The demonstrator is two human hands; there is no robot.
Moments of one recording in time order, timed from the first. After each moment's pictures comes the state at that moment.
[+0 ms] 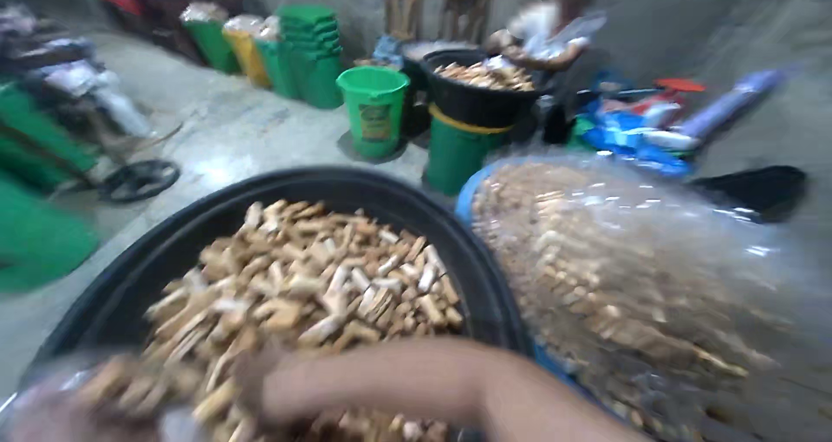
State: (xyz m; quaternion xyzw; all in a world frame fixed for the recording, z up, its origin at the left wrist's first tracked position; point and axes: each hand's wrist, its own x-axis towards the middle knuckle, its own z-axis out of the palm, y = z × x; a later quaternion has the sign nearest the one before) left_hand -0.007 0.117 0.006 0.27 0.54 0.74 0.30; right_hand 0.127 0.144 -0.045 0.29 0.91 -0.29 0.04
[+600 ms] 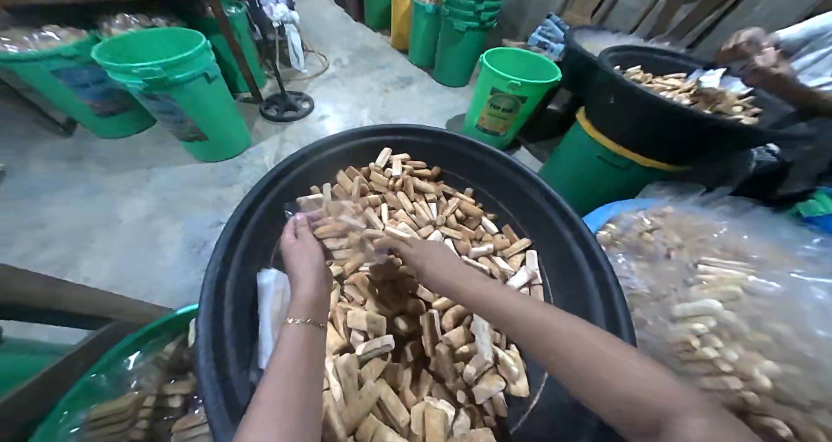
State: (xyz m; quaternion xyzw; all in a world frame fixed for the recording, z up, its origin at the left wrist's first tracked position) left_hand 0.018 0.139 -0.006 0.20 0.67 0.65 0.30; right_hand 0.194 0.192 -0.003 0.39 0.89 -0.21 0.10
